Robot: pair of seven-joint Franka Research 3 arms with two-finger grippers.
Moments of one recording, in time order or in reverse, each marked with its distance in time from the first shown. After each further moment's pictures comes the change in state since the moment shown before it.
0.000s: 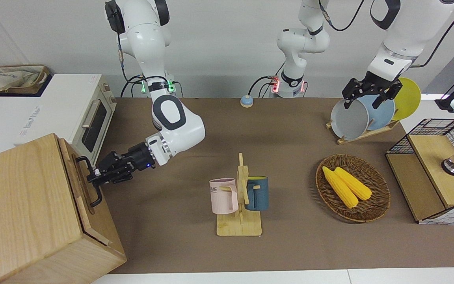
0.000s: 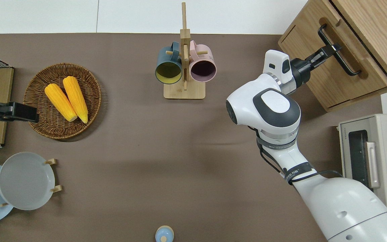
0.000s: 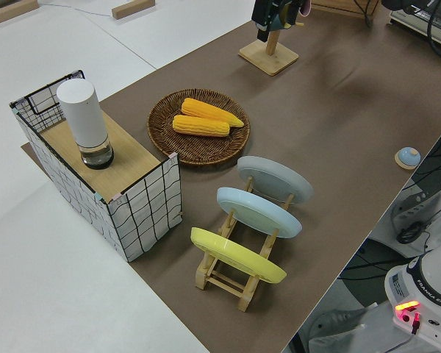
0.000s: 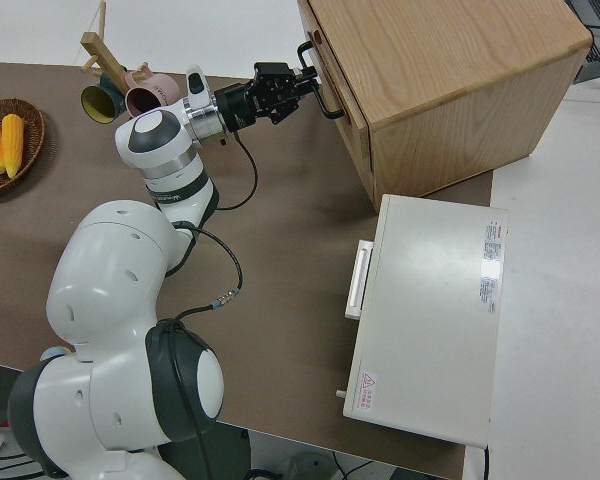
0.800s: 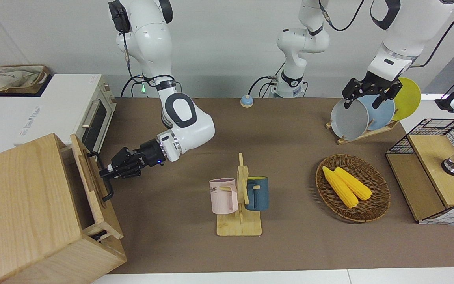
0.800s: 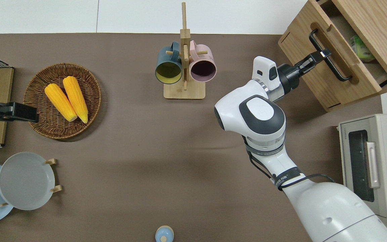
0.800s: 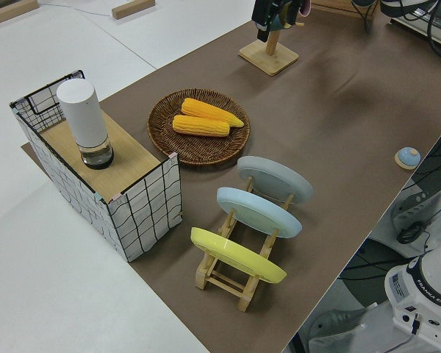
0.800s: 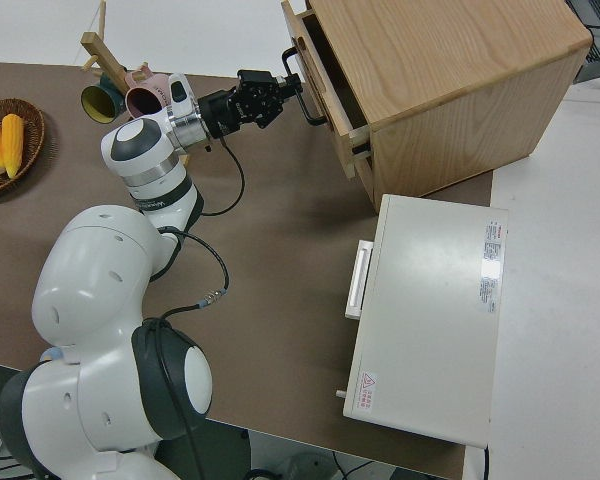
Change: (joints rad) left arm 0.000 0.000 0.000 0.000 0.000 0.000 0.000; right arm 0.064 0.000 0.003 -0.020 0.001 -0.085 0.019
